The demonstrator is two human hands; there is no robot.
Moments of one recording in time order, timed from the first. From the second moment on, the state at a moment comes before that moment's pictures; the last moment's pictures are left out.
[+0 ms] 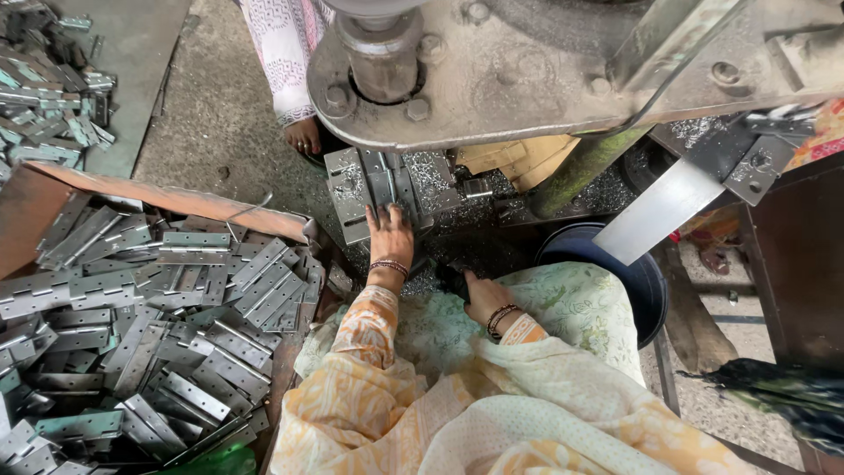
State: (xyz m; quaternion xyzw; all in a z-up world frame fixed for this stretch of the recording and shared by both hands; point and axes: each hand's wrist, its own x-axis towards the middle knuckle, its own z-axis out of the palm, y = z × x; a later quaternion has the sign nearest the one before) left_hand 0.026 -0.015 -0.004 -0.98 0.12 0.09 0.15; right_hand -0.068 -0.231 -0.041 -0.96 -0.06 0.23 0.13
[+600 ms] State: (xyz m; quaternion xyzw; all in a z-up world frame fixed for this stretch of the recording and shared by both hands) left_hand 0.004 0.000 0.004 -1.00 0.01 0.02 0.04; right_hand -0.093 -0.240 -0.113 -0.96 -0.05 0.13 0.24
